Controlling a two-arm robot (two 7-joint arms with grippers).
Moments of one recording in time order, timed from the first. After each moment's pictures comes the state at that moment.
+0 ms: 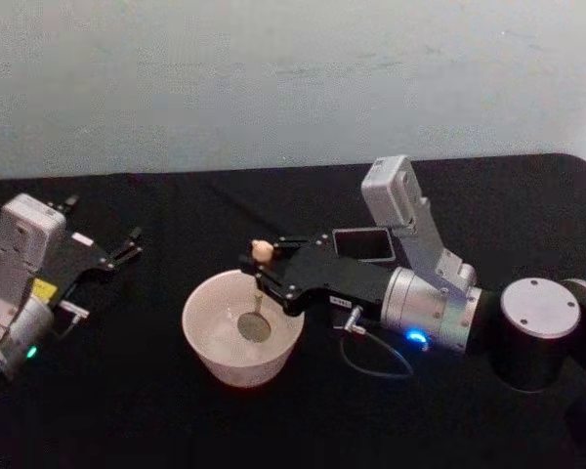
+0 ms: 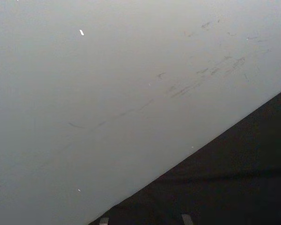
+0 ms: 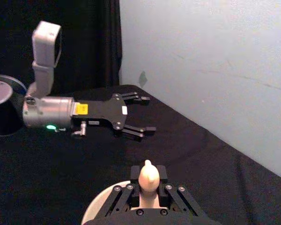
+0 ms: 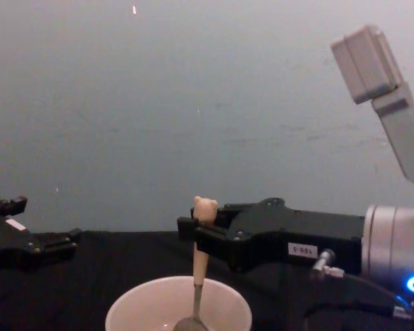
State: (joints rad) left arm -0.20 0.60 0.45 -1.41 -0.25 -0.12 0.03; right arm 0.35 0.39 -0.59 -1.49 0.39 0.07 0.57
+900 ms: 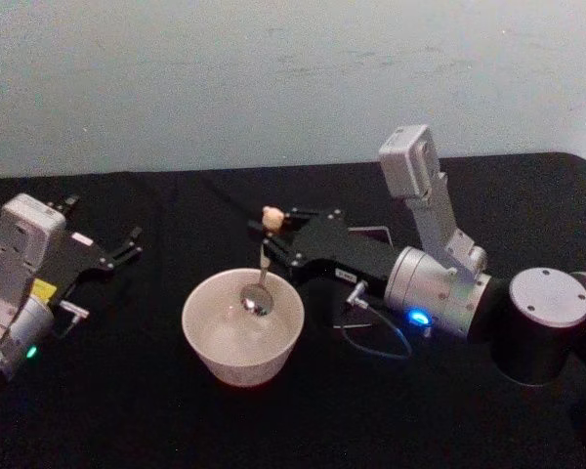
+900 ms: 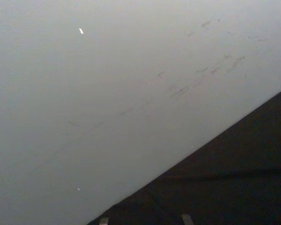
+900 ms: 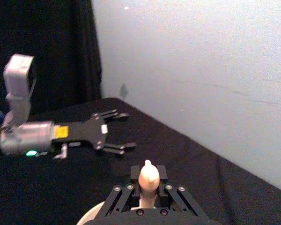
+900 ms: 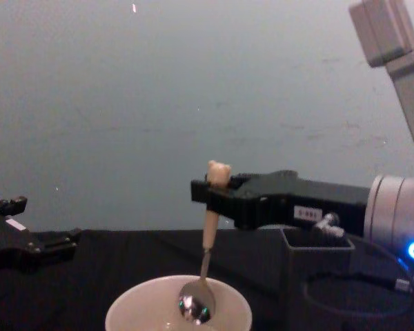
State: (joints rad) left arm -0.20 0.60 0.45 -1.41 -0.25 -0.12 0.03; right arm 0.34 0.38 -0.55 -1.54 0.44 0.12 0.48
